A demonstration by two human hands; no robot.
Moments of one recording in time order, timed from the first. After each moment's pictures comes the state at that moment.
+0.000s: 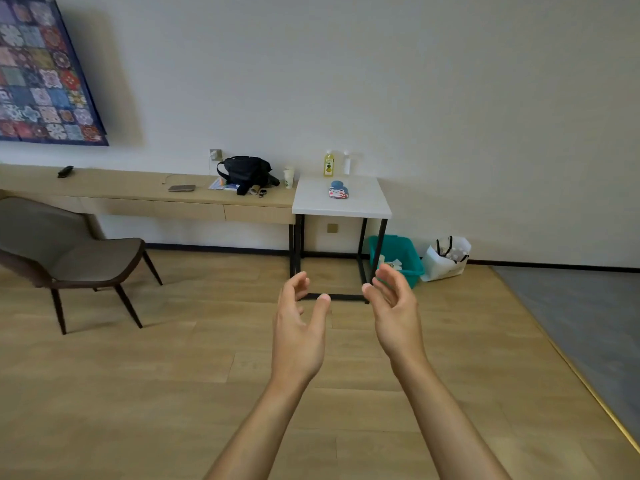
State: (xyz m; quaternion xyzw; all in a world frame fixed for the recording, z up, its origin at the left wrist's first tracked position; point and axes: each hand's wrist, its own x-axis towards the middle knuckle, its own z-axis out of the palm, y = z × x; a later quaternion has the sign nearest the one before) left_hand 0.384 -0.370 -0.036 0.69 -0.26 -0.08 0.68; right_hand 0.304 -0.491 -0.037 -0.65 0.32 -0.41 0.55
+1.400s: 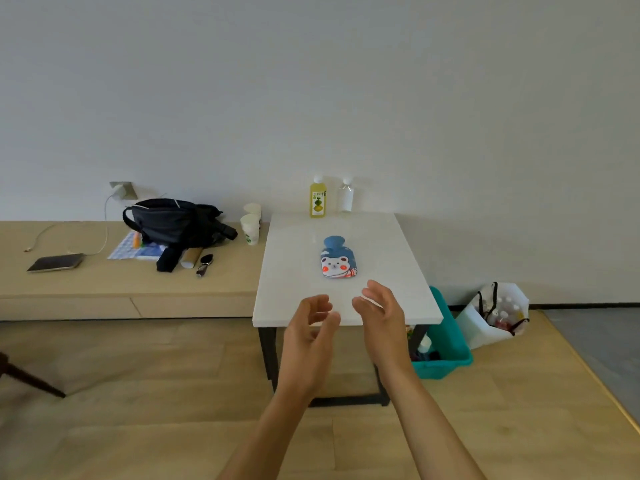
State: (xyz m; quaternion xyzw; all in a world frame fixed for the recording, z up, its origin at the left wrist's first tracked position) left_hand 0.972 -1.029 -0.086 0.69 -0.29 -0.22 0.63; right_hand 0.900 -1.140 -0.095 -0.63 0.41 -0.36 0.55
